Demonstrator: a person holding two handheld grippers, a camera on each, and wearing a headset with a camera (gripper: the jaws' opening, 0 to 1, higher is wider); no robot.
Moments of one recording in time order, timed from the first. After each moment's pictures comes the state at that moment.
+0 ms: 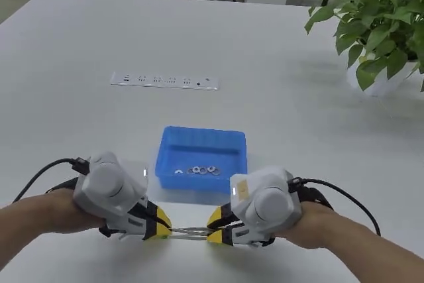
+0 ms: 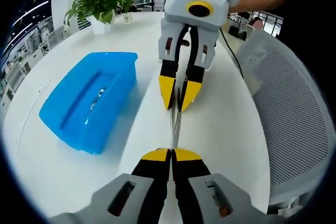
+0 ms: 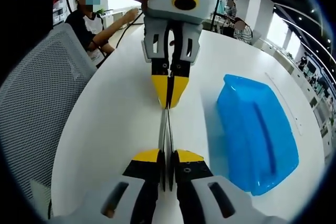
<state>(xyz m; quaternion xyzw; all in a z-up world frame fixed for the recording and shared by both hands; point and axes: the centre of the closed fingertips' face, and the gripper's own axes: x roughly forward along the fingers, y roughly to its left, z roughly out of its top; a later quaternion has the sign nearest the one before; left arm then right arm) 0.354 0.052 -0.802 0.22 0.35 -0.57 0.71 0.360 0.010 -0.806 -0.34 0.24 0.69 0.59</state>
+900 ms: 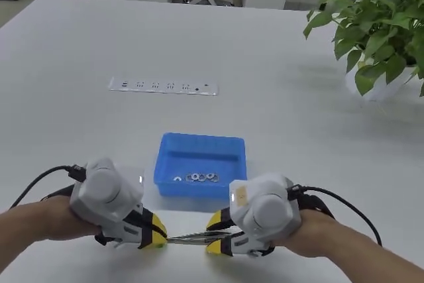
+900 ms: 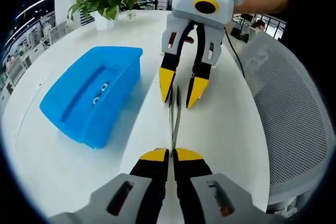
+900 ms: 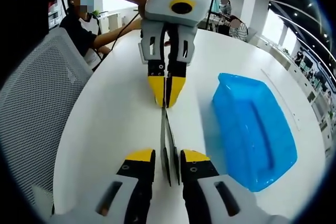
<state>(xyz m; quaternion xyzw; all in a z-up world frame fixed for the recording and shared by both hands) 0.355 0.058 -0.803 0.21 0.36 -0.57 0.71 0.364 0.010 -0.802 -0.33 0.24 0.68 0.61</state>
